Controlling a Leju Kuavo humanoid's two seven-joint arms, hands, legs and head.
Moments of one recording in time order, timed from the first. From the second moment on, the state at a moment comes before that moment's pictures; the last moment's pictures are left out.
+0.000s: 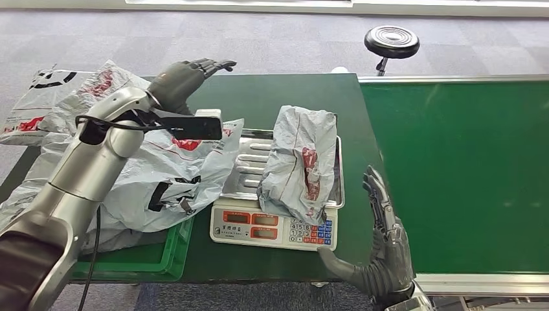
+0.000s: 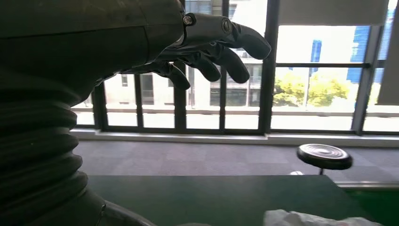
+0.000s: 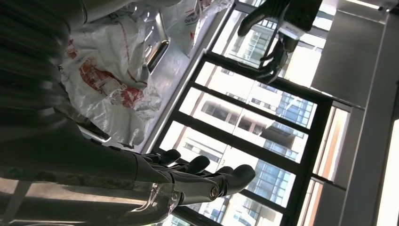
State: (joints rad) left arm -0.95 0.22 -0.46 -1.06 -0.69 -0.37 -0.19; right arm 0.21 0.14 0.26 -1.87 0.41 0.00 -0.68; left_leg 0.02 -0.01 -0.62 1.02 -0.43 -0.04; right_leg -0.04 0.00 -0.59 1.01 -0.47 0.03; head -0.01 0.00
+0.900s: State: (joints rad) left arm -1.06 0.00 -0.79 -0.89 -0.44 -0.32 -0.15; right arm 0.14 0.14 0.27 -1.81 0.39 0.03 -0.68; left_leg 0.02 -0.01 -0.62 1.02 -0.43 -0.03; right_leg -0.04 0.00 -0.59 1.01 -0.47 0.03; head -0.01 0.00
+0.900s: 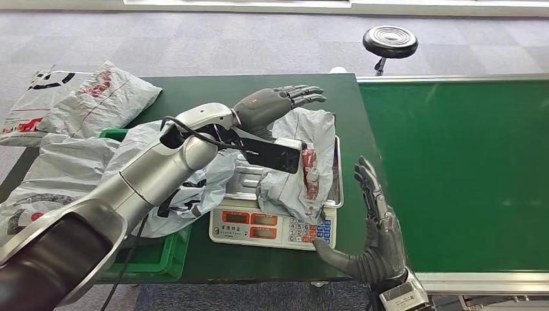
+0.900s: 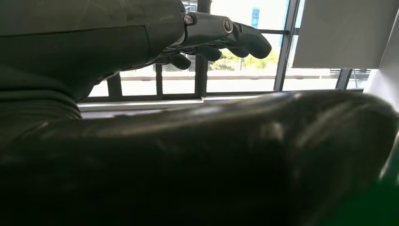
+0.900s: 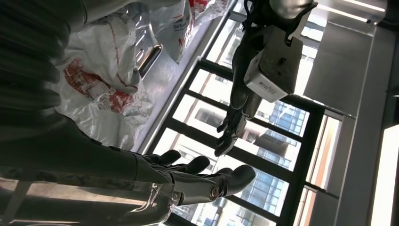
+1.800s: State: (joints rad) left arm -0.83 -0.33 -0.94 -0.34 -0.57 -0.02 -0.12; right arm -0.01 0.17 0.37 -1.68 0.34 0.06 -0.66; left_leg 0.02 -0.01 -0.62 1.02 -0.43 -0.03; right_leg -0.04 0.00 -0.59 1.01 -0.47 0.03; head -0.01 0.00
